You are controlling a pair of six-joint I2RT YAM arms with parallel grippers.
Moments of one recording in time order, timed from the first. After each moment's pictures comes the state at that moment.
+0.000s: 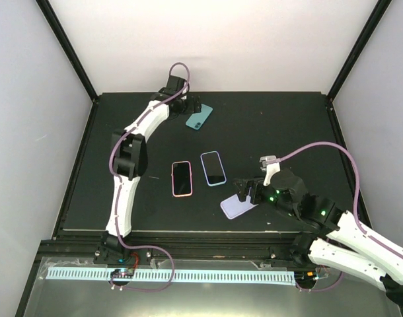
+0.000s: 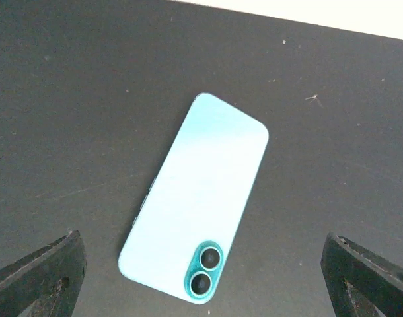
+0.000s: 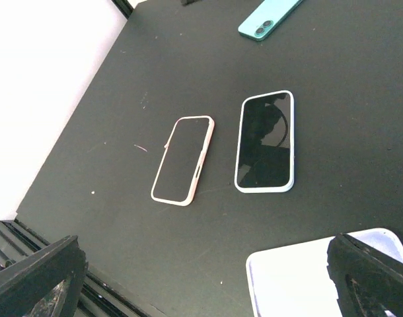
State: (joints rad) left arm -0.31 2.35 2.13 -0.59 0.09 -0.40; right arm 0.95 0.69 0.74 -0.58 0.19 0.69
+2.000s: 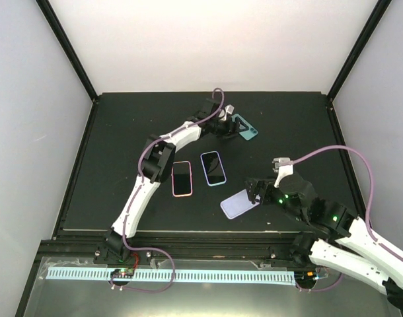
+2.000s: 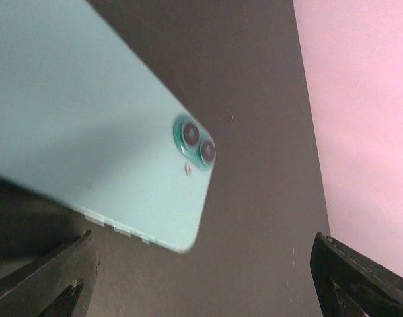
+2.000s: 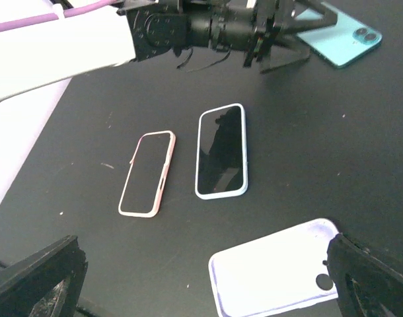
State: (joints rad) left arm -0.52 2.68 2.22 -0.19 0.72 -0.75; right arm 0.95 0.58 0.74 -0.70 0.30 0.73
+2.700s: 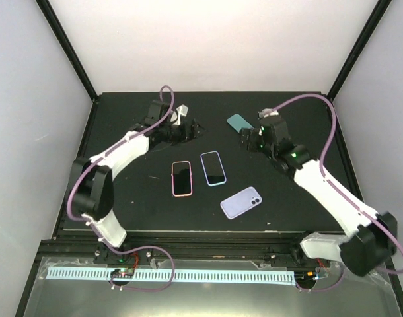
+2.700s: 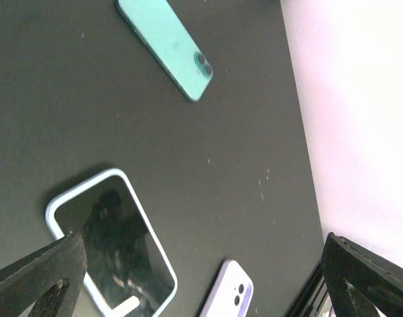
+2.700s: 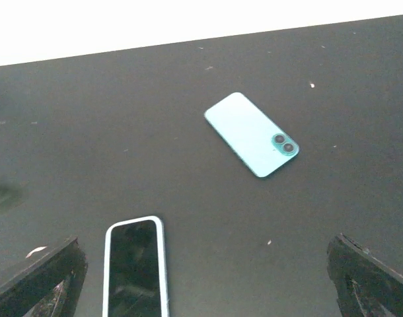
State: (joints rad) left arm -0.36 1.75 1.29 -0.25 0.63 -0.63; right arm 0.56 1.18 1.06 -0.46 0.24 0.43
